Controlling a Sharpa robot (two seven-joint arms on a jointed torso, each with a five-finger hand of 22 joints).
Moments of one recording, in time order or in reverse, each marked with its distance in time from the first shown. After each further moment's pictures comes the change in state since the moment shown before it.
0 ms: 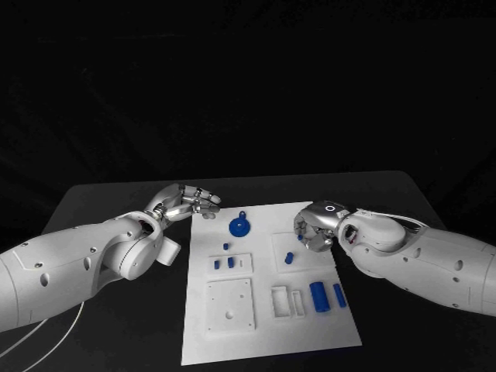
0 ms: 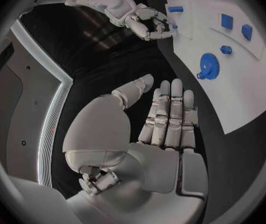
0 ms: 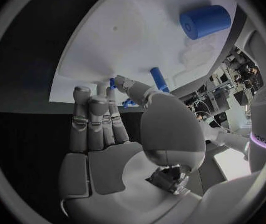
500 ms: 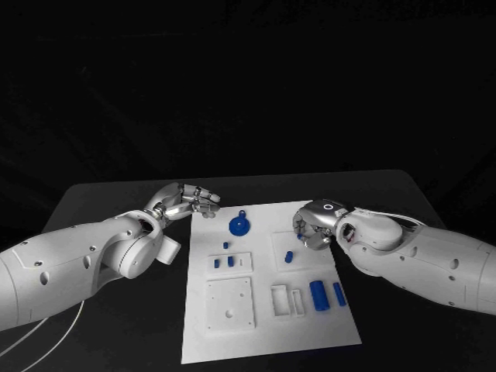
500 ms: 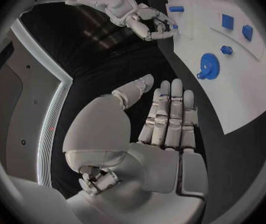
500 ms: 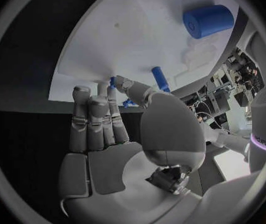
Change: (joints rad) left arm 0.000 0.000 0.000 -0.001 0.008 0.002 -0.001; left_hand 0.000 0.000 0.000 0.000 -0.004 -0.004 0.003 0.000 0.000 0.000 0.000 -0.004 -0.002 0.000 0.000 -0.001 0.005 0.000 0.000 0.000 0.000 0.000; right arm -0.002 0.014 -0.001 -0.013 -0.015 -0.005 -0.009; right_hand 0.008 0.001 0.037 0.001 -0.047 0.037 -0.016 0.011 0.000 0.028 -0.011 0.004 0.011 0.002 -0.013 0.009 -0.002 -0.001 0.009 0.002 0.000 0.000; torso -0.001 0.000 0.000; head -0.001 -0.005
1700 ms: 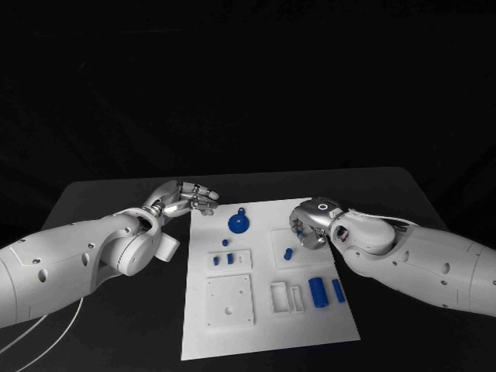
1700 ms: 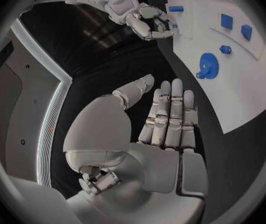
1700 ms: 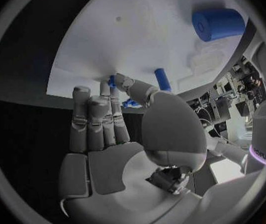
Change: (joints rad) left arm 0.000 0.000 0.000 -0.004 0.002 0.002 -0.004; left_hand 0.000 0.000 -0.008 0.003 -0.012 -0.005 0.002 0.000 -0.001 -0.004 0.003 -0.008 -0.004 0.003 0.004 -0.011 0.011 0.000 0.000 0.000 -0.004 0.002; right arm -0.014 0.017 -0.008 0.008 -0.096 -0.038 -0.063; right_hand 0.023 0.001 0.059 -0.030 -0.004 0.074 -0.030 0.026 0.004 0.075 -0.035 0.018 0.032 0.012 -0.026 0.005 -0.008 0.000 0.011 -0.004 0.008 0.000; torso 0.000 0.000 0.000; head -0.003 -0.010
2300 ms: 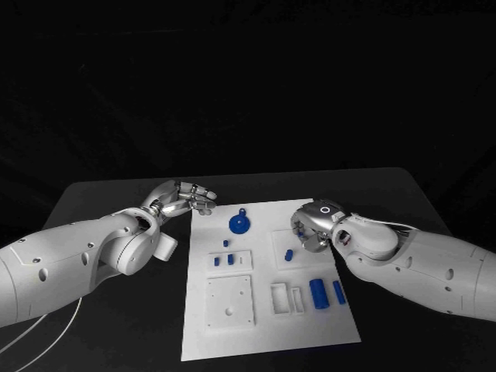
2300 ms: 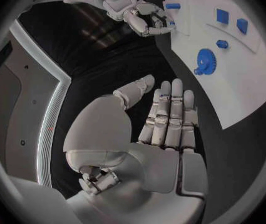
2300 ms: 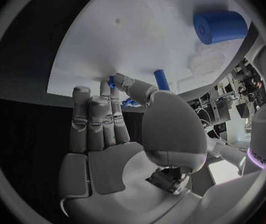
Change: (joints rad) left arm 0.000 0.001 0.000 -0.018 0.001 -0.001 0.000; left_hand 0.000 0.000 0.000 0.000 0.000 -0.007 0.001 0.000 -0.001 0.000 0.000 0.000 -0.001 0.000 0.000 -0.004 0.003 0.000 0.000 0.000 0.000 0.001; right arm -0.011 -0.016 -0.003 0.019 -0.016 -0.041 -0.015; right_hand 0.004 -0.004 0.013 0.003 -0.010 0.011 -0.004 0.006 0.000 0.002 -0.002 0.006 0.017 0.008 -0.007 0.000 -0.003 0.000 0.007 -0.003 0.004 0.000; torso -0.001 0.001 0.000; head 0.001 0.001
